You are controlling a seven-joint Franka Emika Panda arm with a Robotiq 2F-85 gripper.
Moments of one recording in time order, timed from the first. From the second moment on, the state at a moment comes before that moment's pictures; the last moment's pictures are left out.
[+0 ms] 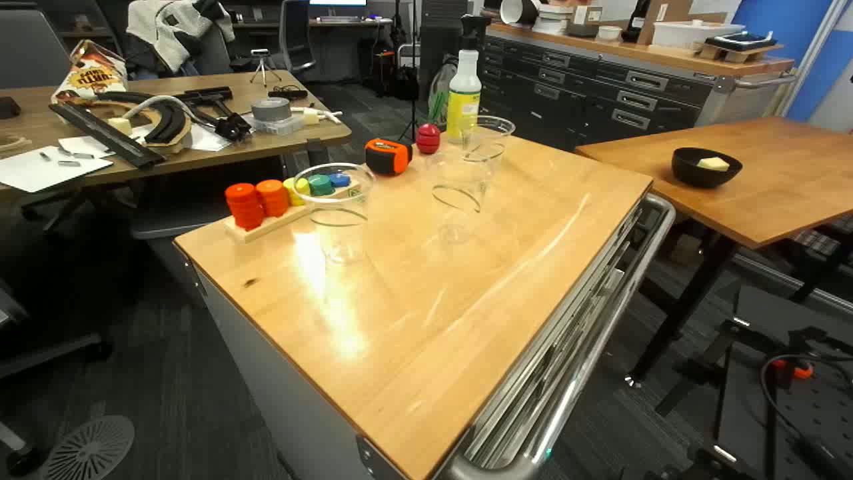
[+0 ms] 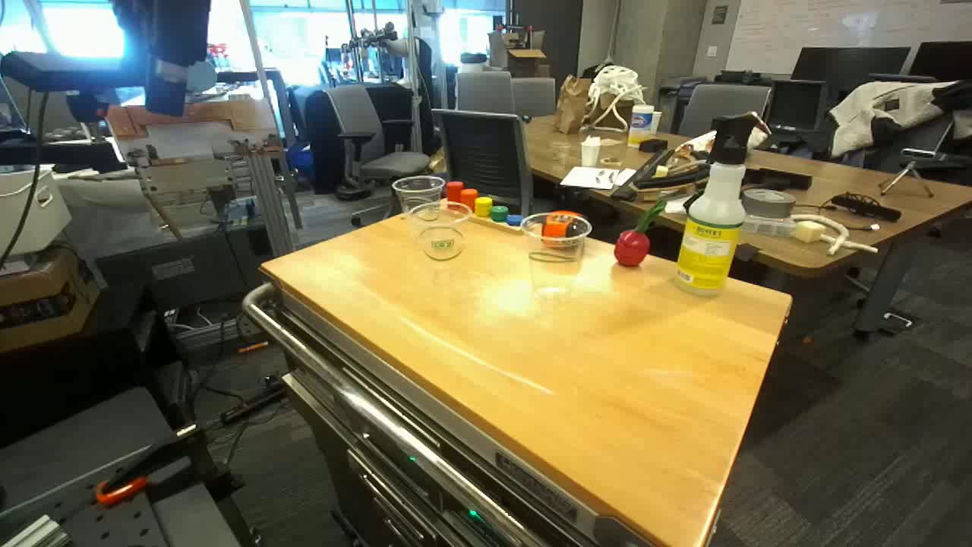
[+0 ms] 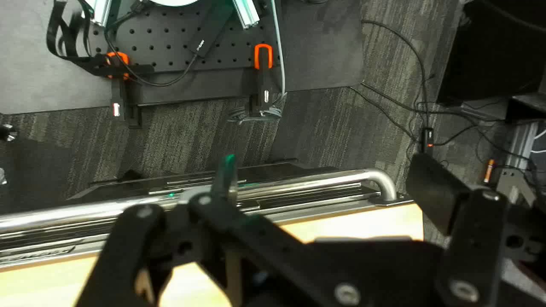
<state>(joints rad) 0.07 -0.59 0.01 -2.39 0.20 1.48 0.09</state>
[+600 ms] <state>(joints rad) 0.07 -0.60 0.01 -2.37 0.20 1.48 0.09</state>
